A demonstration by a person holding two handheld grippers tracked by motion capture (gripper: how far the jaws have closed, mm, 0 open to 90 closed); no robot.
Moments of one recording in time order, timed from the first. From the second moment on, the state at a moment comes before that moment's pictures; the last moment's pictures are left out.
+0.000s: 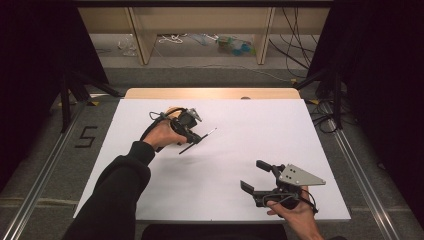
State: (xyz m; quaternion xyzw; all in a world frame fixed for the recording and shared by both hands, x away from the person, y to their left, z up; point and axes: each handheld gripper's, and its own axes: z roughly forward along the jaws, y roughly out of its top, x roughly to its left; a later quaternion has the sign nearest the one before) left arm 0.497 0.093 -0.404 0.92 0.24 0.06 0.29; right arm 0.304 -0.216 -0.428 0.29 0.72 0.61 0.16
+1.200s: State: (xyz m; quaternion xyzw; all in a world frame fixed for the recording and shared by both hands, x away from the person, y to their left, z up) left arm 0.478 0.140 -0.379 0.79 0.34 0.19 0.48; right arm 0.304 -0.216 -0.428 0.29 0.72 0.61 0.16
